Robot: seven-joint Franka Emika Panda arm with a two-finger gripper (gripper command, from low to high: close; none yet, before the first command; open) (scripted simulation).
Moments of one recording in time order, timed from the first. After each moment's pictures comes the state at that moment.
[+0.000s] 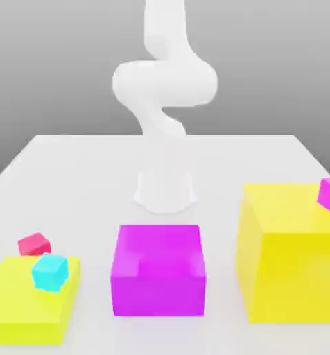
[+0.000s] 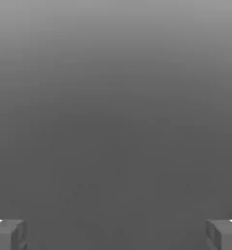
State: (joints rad) arm -0.05 -0.71 -0.03 -2.35 -0.02 2.35 0.81
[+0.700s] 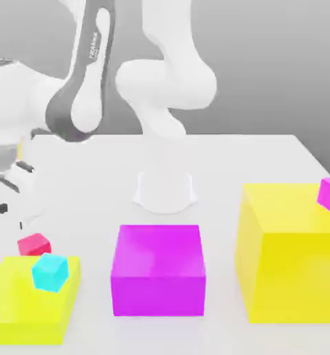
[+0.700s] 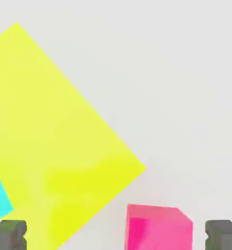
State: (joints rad) arm -0.45 0.06 -0.38 -2.76 0.09 2.83 0.68
